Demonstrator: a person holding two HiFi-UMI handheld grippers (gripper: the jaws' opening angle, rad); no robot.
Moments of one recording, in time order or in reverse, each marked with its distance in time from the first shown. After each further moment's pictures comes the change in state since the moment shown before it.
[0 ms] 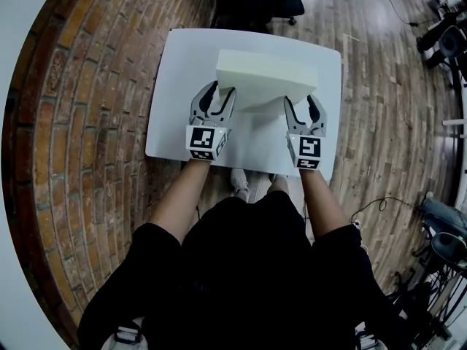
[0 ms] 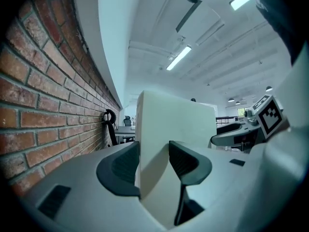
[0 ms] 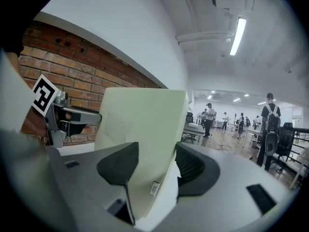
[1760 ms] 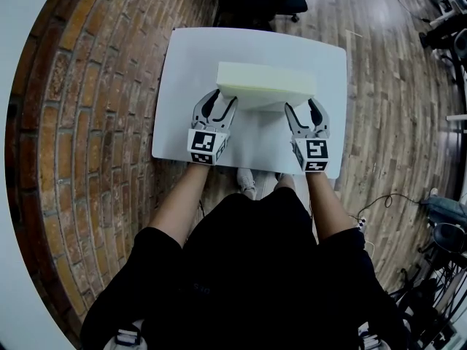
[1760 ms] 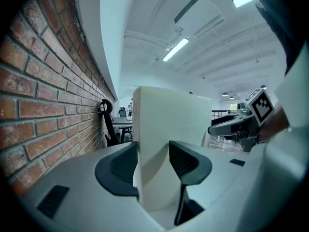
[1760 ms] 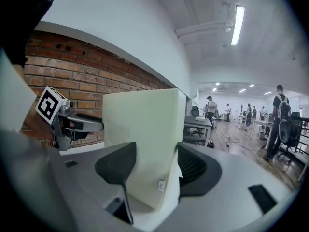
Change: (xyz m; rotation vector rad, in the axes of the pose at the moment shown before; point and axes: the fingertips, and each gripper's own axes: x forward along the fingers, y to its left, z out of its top) left arm -0.017 0.009 -0.041 0.010 0.115 -0.073; right arm -0.002 0.024 -0.020 0.053 0.044 0.085
